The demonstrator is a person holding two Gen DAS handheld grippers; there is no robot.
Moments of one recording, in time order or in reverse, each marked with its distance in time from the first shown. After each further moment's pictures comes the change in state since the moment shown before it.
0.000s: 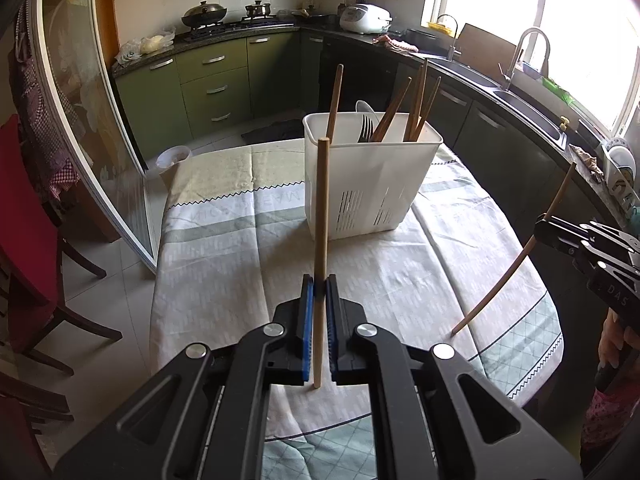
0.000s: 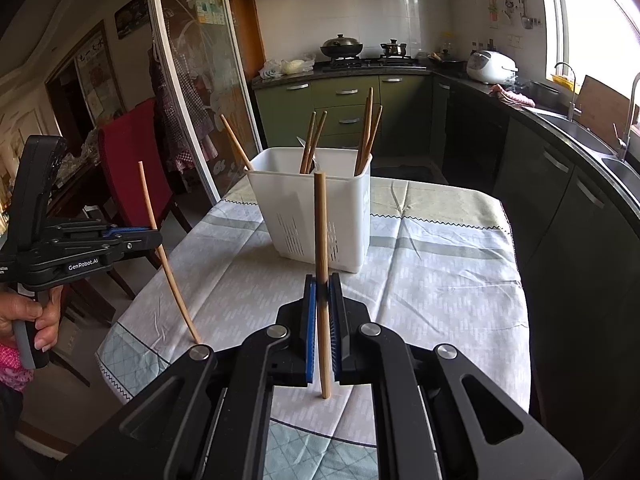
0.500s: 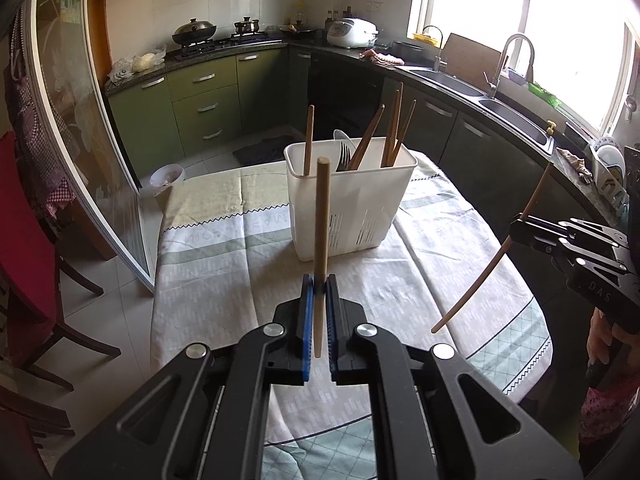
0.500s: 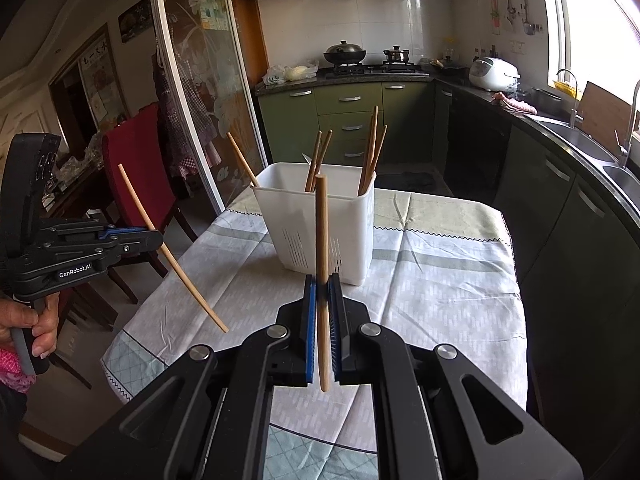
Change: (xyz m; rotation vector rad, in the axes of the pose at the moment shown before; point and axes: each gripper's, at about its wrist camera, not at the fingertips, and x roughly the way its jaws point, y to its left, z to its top) left arm -0.023 -0.012 0.012 0.034 -0.056 -0.024; right arm -0.009 0.003 0.017 -0.005 -0.026 0.011
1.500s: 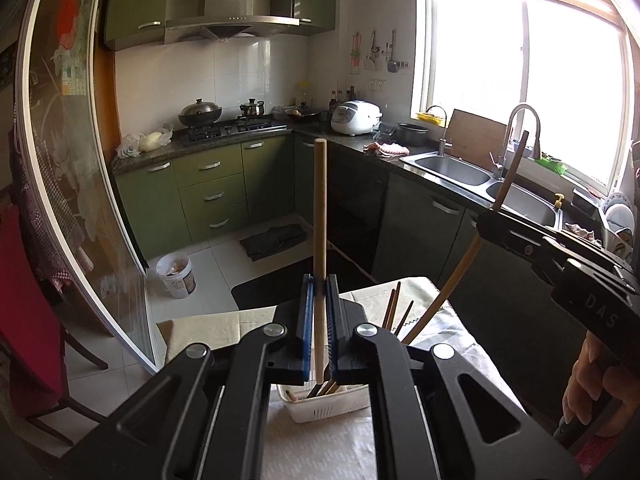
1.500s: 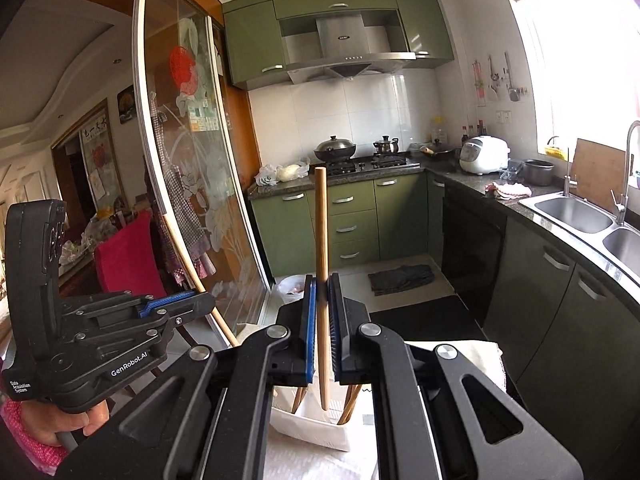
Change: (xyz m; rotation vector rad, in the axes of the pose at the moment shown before) left arm 0.001 -0.026 0.156 0.000 -0.267 0.046; right arm -0.008 -0.025 0.170 0.054 -0.310 -0.006
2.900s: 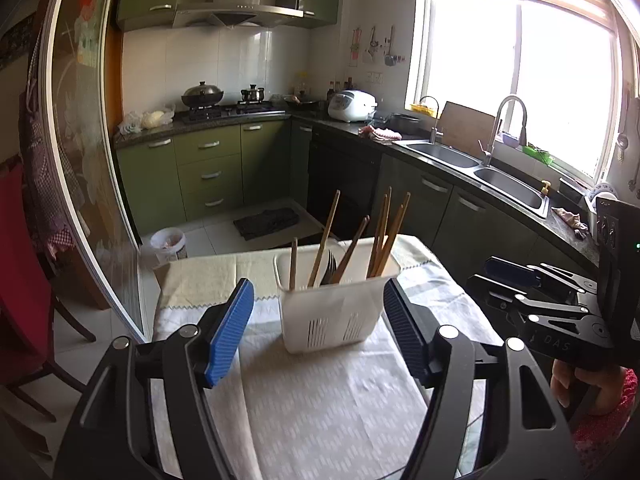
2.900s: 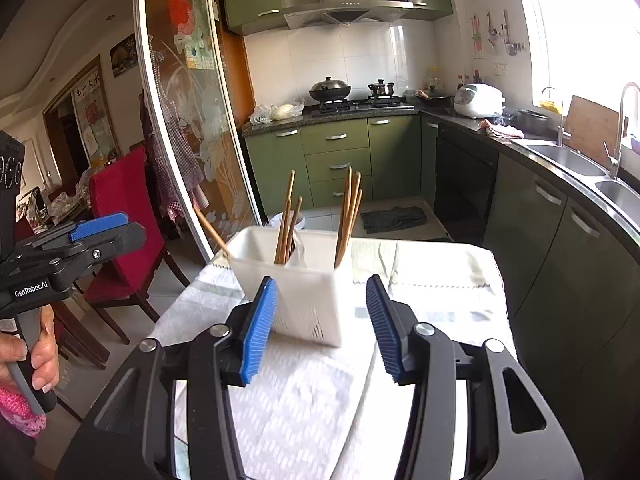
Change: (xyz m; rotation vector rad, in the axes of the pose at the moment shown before) left arm -0.052 0.009 -0.119 -0.047 0.013 -0.043; right arm -0.025 -0.005 -0.147 -0.017 0.177 -0.030
